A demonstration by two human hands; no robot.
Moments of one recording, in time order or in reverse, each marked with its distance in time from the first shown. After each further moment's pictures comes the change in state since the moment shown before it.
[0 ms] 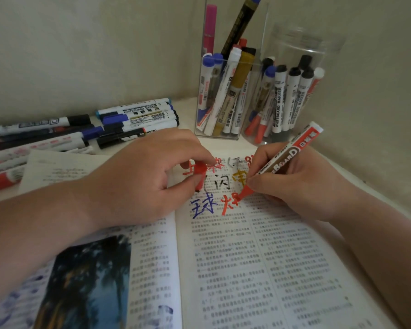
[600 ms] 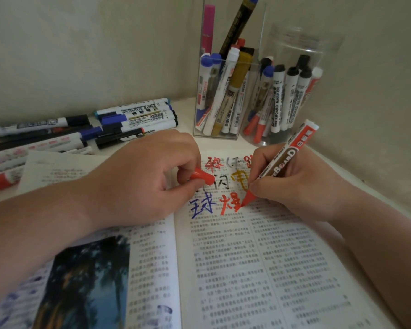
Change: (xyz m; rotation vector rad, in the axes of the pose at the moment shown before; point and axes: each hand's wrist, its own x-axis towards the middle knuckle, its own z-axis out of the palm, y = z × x) left_hand 0.000 0.003 -0.001 -0.013 0.005 -0.002; right_hand 0.000 0.000 -0.001 -0.062 -0.027 -0.022
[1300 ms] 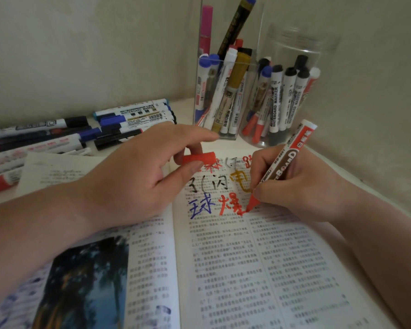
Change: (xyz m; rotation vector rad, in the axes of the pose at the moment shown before) left_hand -0.001 -0.002 0.002 -0.007 0.089 -0.005; right_hand -0.004 0.000 -0.003 0.025 -0.047 -0.035
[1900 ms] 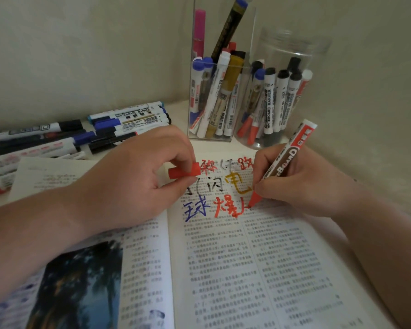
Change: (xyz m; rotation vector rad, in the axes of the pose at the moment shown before) left_hand 0.003 0.003 0.000 -0.022 -0.029 -0.003; right_hand 0.001 0.003 -0.011 -0.045 0.058 0.044
